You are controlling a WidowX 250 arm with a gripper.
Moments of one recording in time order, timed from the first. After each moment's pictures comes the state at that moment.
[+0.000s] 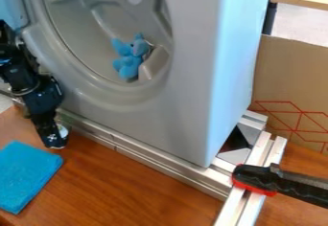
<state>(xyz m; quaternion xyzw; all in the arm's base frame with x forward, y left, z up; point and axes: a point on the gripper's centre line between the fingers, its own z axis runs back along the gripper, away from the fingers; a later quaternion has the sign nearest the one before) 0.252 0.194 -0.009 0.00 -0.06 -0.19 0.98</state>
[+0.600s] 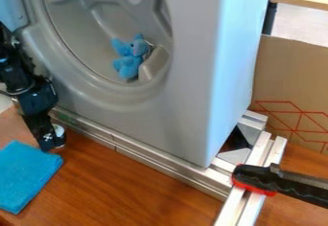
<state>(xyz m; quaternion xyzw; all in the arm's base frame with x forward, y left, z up) 0.245 0.204 -0.011 -0.02 -0.05 -0.16 0.99</state>
